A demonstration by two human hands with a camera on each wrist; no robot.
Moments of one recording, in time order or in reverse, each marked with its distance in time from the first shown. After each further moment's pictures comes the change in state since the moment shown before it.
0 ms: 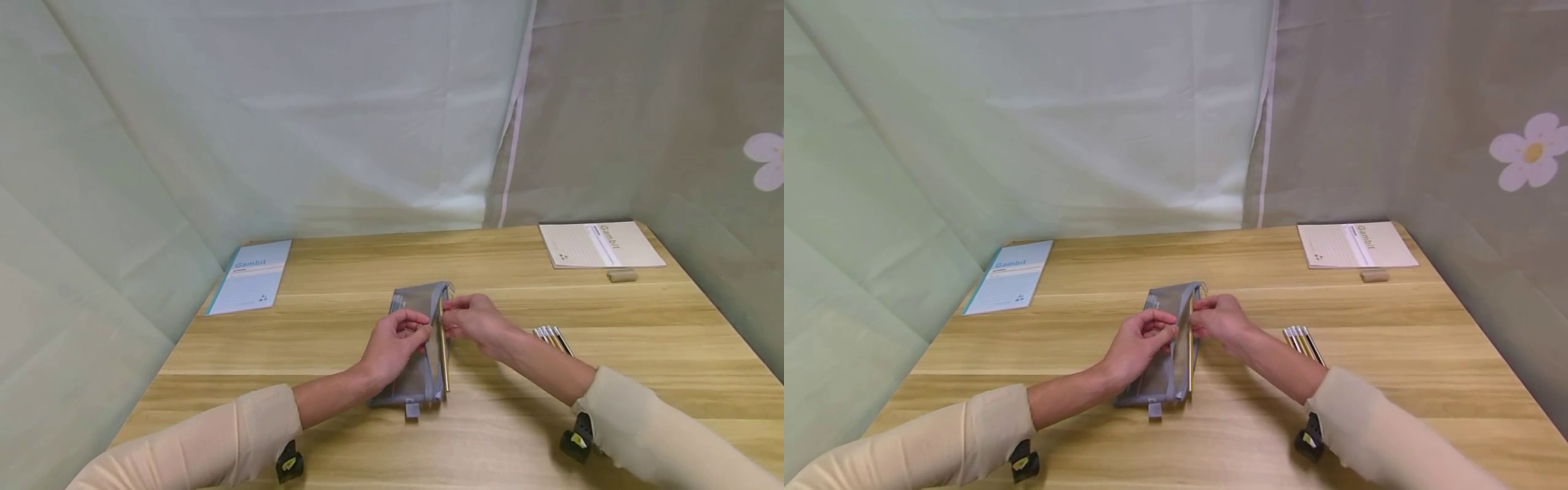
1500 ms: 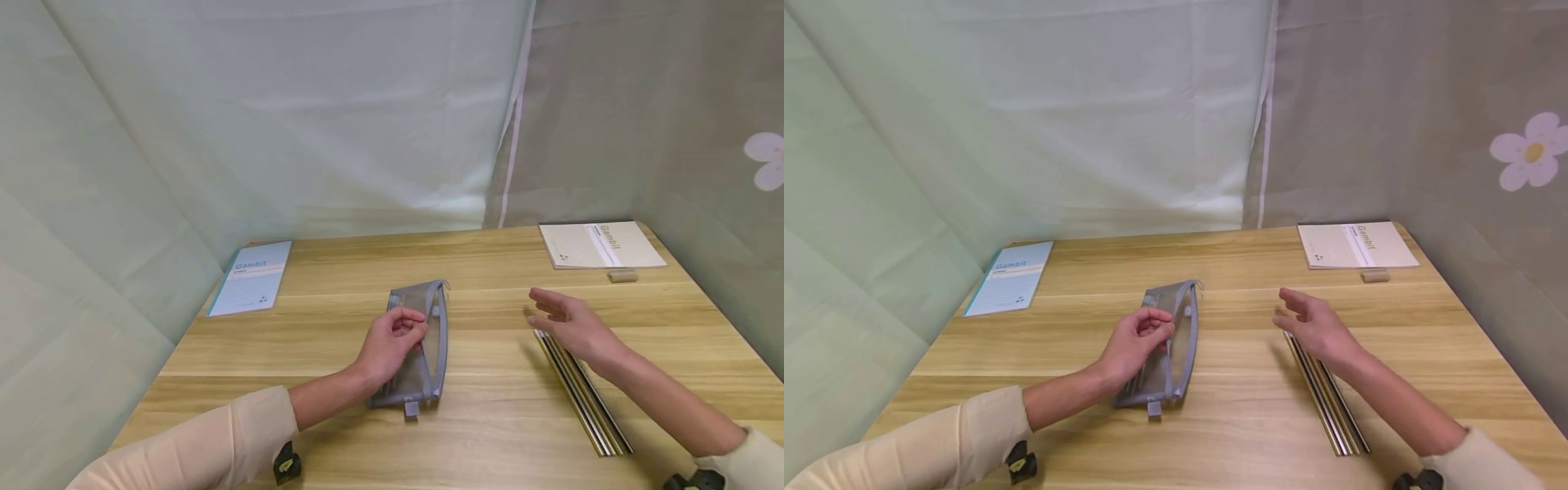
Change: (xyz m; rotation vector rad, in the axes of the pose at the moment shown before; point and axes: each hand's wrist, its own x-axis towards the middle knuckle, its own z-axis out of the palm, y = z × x) left_hand 0.001 0.001 -0.004 -0.006 0.023 0.000; right_hand -0.066 0.001 -0.128 -0.528 -0.002 -0.188
